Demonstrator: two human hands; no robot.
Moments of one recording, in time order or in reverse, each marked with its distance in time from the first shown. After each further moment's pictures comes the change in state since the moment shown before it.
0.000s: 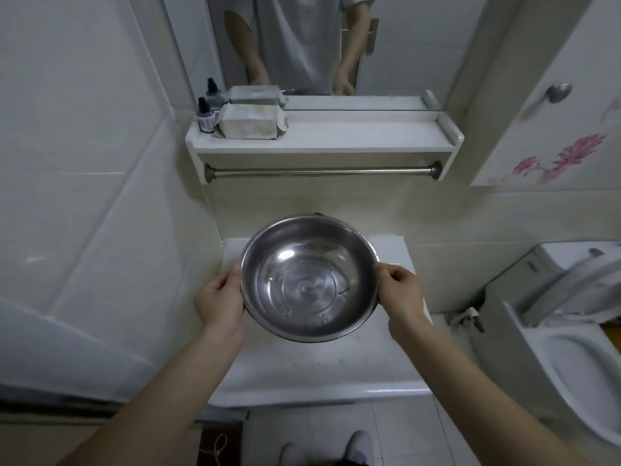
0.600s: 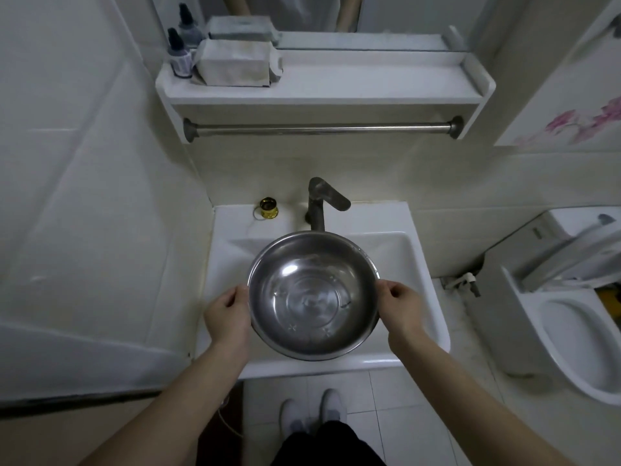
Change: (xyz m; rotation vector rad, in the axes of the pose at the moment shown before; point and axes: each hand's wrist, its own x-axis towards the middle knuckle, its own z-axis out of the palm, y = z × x) left_hand 0.011 -0.085 -0.030 0.241 0.011 -0.056; right_hand -0.006 0.079 -0.003 -0.184 0.022 0.147
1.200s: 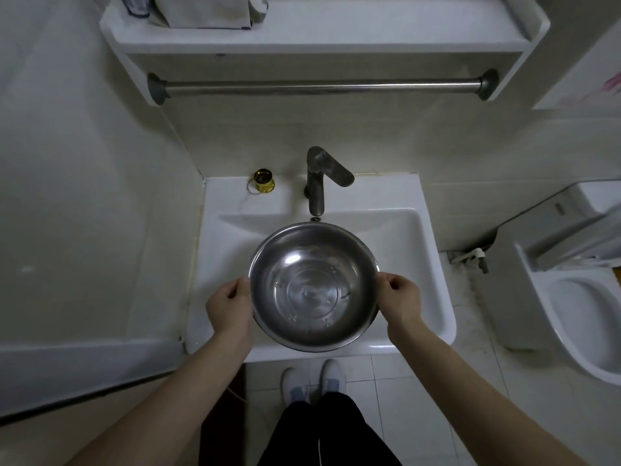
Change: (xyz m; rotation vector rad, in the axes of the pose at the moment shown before) left_hand 0.018 -0.041 0.018 0.114 0.054 -0.051; right_hand 0.038 0.035 0.012 -0.053 -0.013 0.134
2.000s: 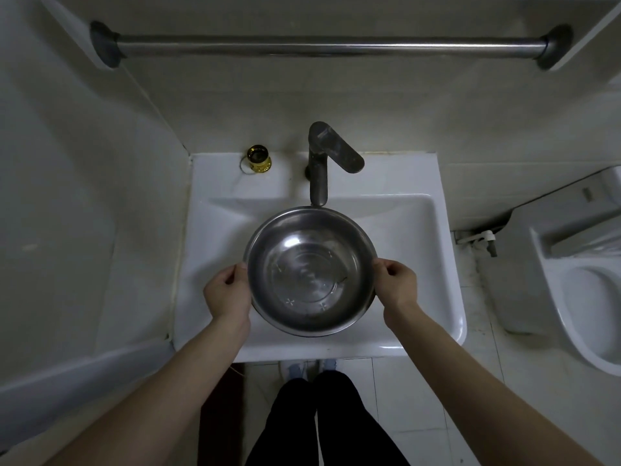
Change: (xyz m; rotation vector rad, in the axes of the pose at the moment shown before) left_hand 0.029 -0.005 0.029 0.039 0.040 -0.082; right_hand 0.063 0.014 0.034 -0.038 0.004 0.117
